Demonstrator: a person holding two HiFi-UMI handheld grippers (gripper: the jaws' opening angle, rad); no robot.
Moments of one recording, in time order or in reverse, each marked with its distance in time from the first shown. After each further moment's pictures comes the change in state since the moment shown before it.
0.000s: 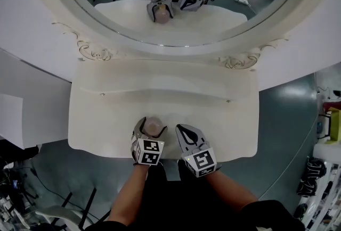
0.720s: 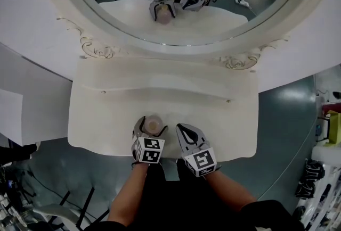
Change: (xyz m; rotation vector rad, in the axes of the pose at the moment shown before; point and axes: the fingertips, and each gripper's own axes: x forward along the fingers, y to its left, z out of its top) left arm -0.002 0.000 -0.002 -0.040 0.013 0.018; right arm -0.004 0.003 0.003 -0.014 -0.011 0.000
